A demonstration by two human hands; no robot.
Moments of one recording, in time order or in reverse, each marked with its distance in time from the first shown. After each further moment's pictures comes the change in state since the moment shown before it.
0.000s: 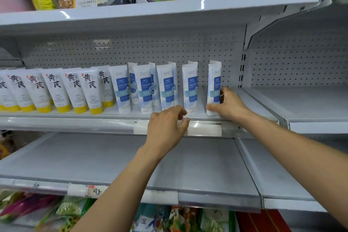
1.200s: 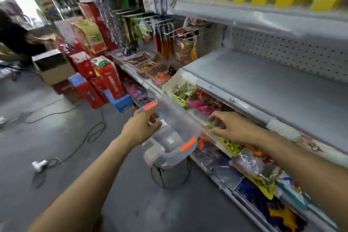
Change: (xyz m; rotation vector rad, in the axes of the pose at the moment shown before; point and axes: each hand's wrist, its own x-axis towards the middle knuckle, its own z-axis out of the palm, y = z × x) left_hand -0.375 -0.518 -0.255 0.223 -0.326 -0.982; right_hand -0.180 -0.236 0.576 -0.300 -1.043 -0.713
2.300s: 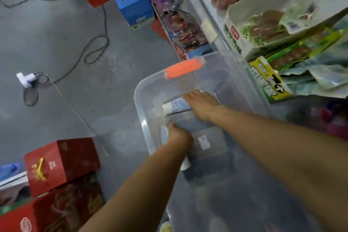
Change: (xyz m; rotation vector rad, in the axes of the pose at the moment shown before) left_hand 0.334 -0.245 0.348 0.539 -1.137 -0.127; right_hand 0.556 0.066 0.398 -0.434 -0.546 -0.371
